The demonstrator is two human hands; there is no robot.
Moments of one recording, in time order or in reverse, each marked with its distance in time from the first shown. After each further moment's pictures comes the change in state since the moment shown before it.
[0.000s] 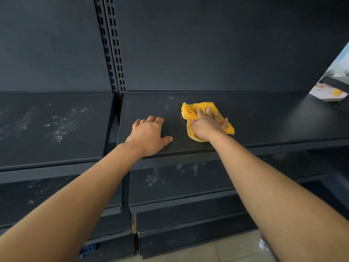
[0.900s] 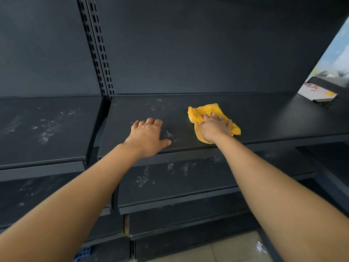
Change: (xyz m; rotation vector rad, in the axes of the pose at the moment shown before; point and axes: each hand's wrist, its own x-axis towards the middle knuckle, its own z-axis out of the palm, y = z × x) left_hand -0.005 0.041 0.007 0.058 -0.023 0.010; right_hand -0.005 0.065 -0.008 -0.005 0.045 0.011
